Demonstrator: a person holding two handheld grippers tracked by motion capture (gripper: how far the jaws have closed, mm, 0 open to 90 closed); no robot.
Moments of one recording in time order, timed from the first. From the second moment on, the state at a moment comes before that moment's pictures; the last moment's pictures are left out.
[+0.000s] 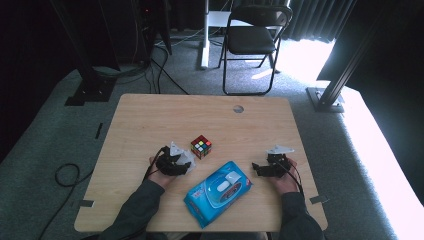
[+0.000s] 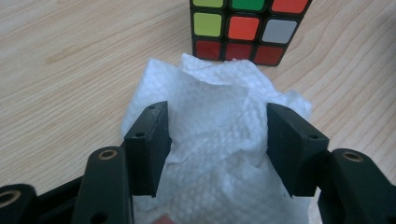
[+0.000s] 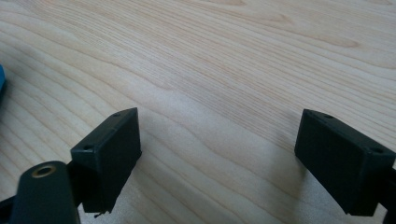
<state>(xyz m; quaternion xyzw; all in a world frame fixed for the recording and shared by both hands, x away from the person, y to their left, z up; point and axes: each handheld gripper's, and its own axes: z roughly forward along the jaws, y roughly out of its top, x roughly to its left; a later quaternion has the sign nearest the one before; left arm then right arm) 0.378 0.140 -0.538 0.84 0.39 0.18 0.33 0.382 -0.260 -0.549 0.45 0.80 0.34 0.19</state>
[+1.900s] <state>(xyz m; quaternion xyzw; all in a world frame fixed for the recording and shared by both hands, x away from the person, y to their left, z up) 0.366 0.189 -0.519 0.80 0.42 0.20 0.37 0.433 -0.106 -0.486 0.33 0.83 0.43 0.12</state>
